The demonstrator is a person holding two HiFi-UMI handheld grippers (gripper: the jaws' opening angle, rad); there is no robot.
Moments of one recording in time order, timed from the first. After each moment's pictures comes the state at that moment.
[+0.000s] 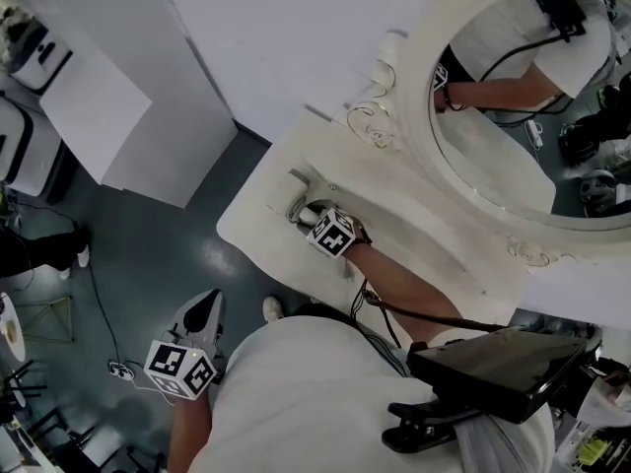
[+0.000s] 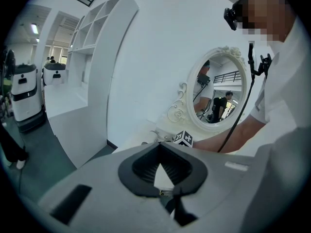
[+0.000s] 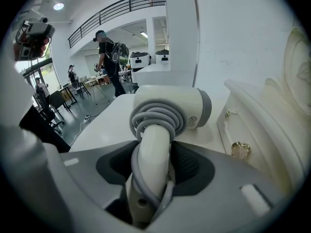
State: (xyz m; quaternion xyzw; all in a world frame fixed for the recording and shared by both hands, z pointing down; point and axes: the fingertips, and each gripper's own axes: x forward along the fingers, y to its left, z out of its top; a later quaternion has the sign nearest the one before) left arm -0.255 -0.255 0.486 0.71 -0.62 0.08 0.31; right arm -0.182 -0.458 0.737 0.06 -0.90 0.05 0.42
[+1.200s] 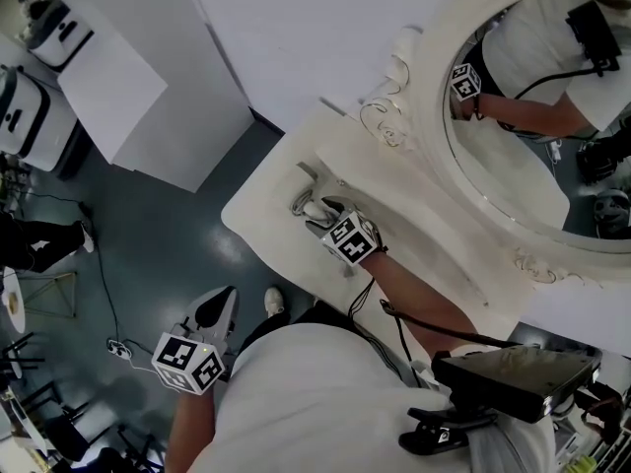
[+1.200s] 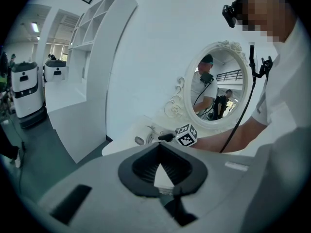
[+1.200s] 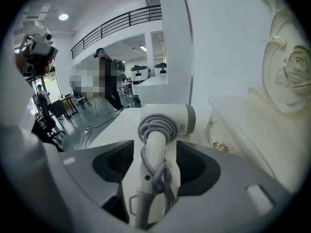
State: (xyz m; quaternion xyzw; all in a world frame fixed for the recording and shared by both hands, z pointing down) left arm -0.218 -0.253 0.493 0.70 -0.63 0.09 0.33; right arm -0.165 -0.455 0.696 0.06 -0.93 0.06 0.35
